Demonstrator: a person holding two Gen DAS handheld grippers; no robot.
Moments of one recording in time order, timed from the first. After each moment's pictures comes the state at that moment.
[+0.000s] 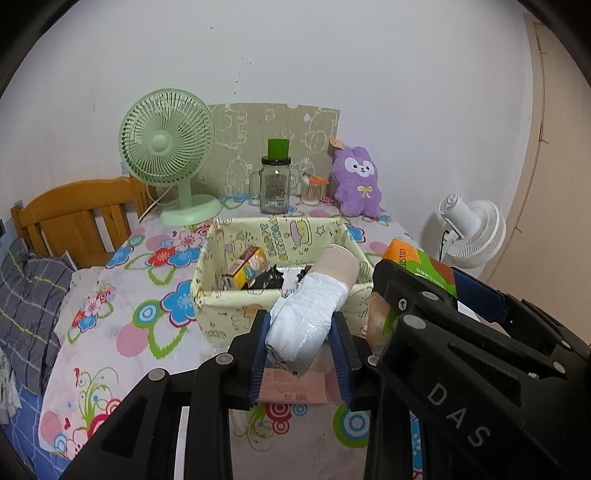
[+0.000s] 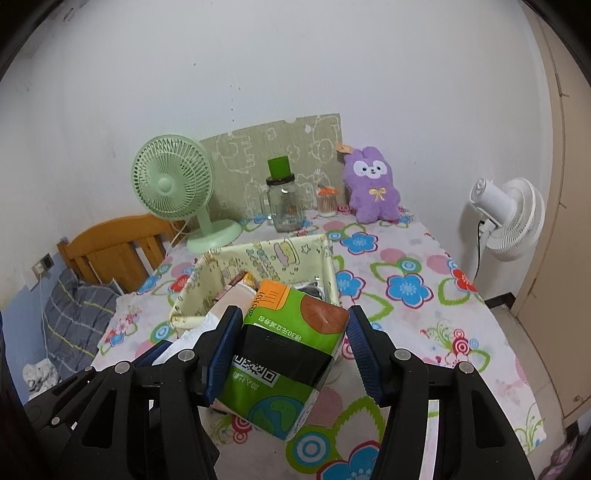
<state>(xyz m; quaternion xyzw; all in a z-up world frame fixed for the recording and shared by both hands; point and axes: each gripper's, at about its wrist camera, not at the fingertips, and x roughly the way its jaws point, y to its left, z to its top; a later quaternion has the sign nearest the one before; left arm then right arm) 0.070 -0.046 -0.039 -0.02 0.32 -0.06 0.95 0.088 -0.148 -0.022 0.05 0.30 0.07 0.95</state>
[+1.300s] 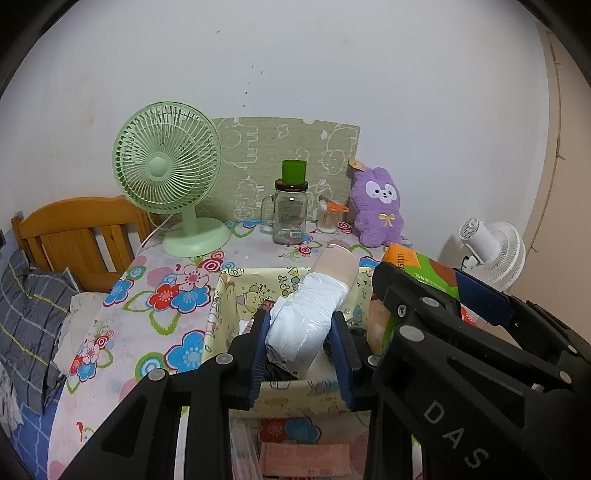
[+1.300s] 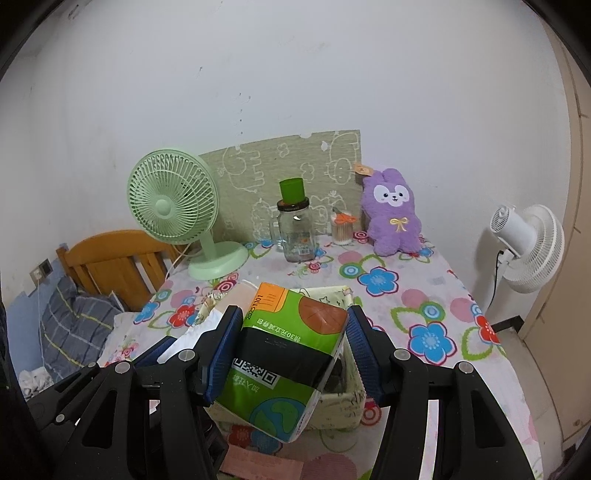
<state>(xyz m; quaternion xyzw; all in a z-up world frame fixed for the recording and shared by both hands) 0.145 -0.030 -0.026 -0.03 0.30 -0.04 0.95 0.165 -0.125 -0.007 0.04 0.29 0.08 0.95</state>
